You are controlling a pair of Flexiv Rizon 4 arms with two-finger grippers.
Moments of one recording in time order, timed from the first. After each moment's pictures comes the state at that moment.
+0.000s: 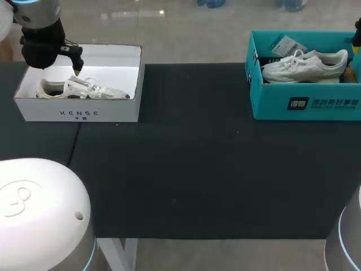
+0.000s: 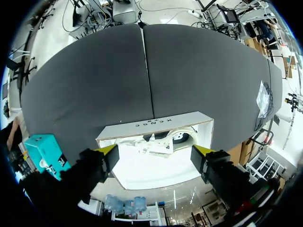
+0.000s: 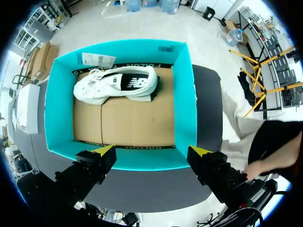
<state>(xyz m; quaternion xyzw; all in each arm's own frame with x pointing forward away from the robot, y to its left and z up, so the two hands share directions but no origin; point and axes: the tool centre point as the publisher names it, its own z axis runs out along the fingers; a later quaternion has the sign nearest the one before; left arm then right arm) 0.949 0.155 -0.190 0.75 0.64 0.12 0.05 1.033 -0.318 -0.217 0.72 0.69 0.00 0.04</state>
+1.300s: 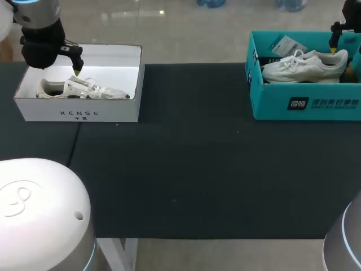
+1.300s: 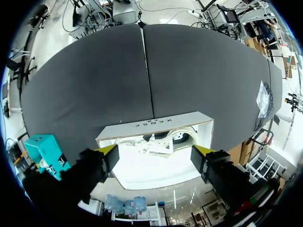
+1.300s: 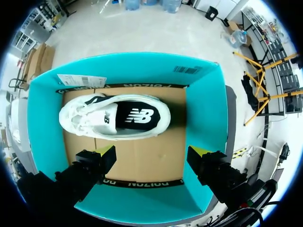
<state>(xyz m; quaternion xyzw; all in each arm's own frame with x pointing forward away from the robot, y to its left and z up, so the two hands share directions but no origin) 0.949 0.155 -0.190 0.75 0.64 0.12 0.05 1.129 -0.309 -0.290 0.72 0.69 0.00 0.04</state>
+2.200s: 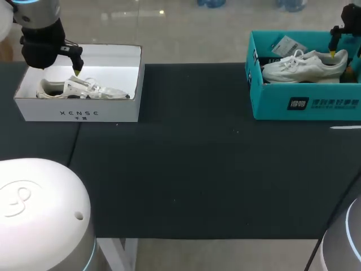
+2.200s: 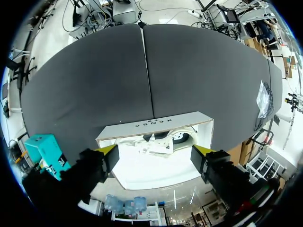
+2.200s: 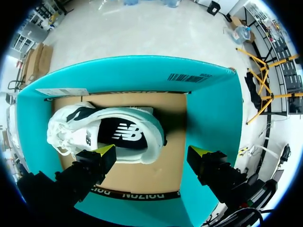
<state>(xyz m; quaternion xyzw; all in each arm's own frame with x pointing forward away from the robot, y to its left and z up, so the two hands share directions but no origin) 0.949 0.155 -0.190 0.75 0.64 0.12 0.05 1.159 -0.328 -0.326 0.72 0.69 -0.01 0.01</state>
